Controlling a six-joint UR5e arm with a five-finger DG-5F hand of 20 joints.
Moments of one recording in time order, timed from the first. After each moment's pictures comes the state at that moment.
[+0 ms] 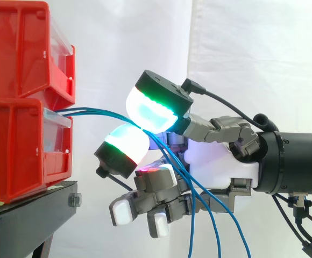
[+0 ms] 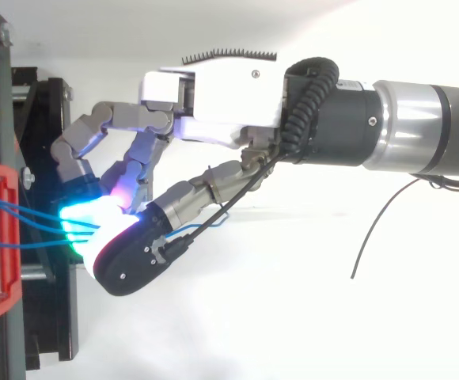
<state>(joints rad) 0.07 -2.40 -1.08 -2.74 -1.48 -0.10</state>
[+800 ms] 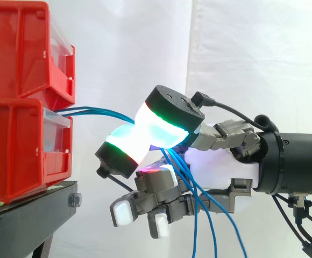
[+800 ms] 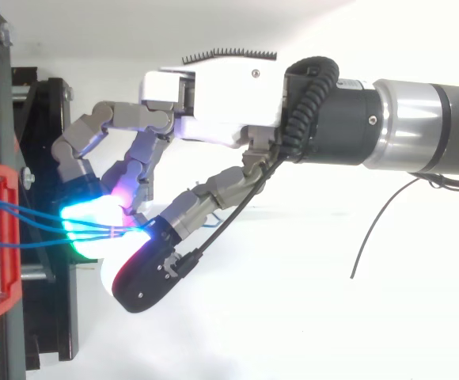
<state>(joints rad) 0.07 -2.40 -1.08 -2.74 -1.49 -0.10</state>
